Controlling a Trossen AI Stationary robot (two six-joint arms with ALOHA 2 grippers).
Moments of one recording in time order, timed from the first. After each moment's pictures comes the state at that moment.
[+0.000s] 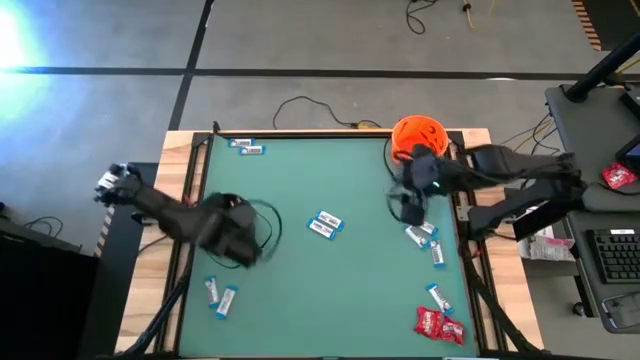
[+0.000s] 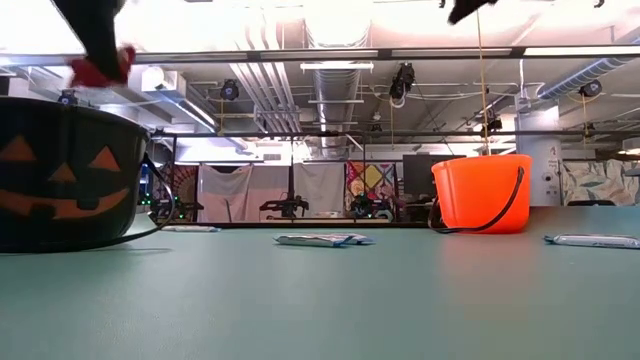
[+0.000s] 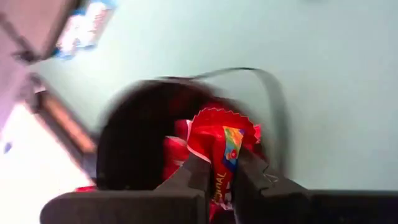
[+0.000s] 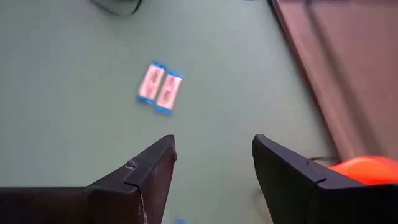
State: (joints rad) left arm -0.43 1.43 1.31 -1.57 -0.45 -1.11; right arm 0.07 1.25 1.47 -1.14 0.25 0.18
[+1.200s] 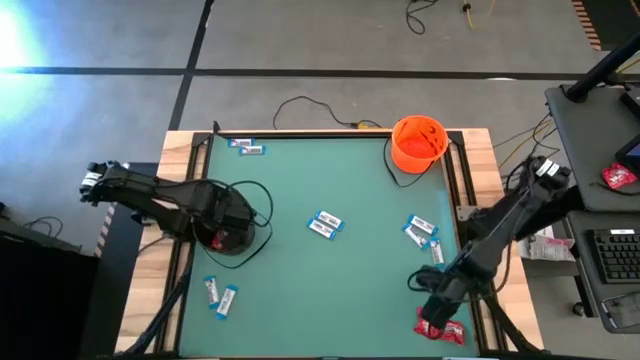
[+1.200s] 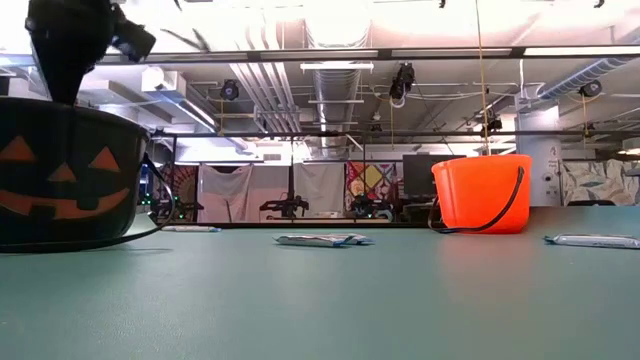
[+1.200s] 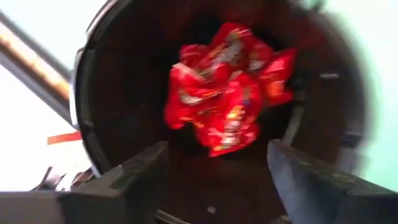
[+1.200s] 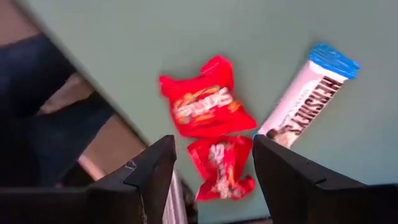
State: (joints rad) left arm -0.21 1.26 1.12 -1.54 -0.12 -0.95; right arm 0.84 1.37 0.86 -0.70 -0.21 1.57
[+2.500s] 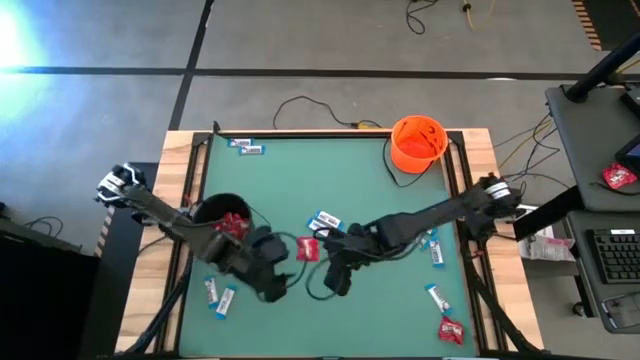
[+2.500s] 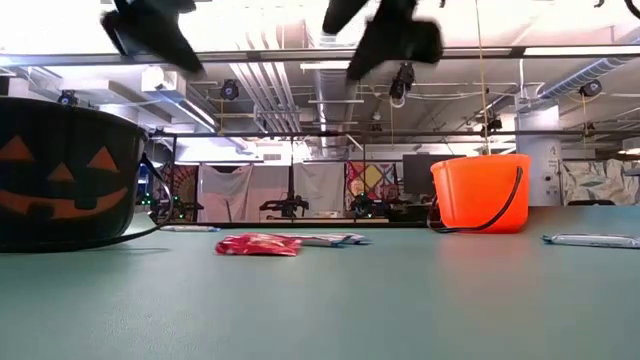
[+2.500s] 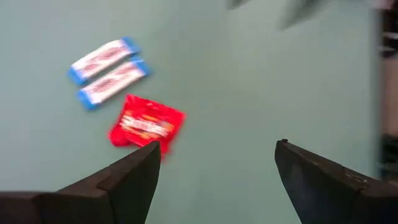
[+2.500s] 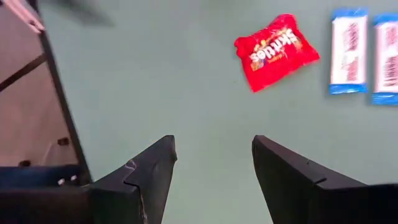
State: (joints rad) left arm -0.53 1.46 1.09 -0.58 -0.44 -0.78; right arm 0.33 1.84 1.63 -0.80 0.08 0.80
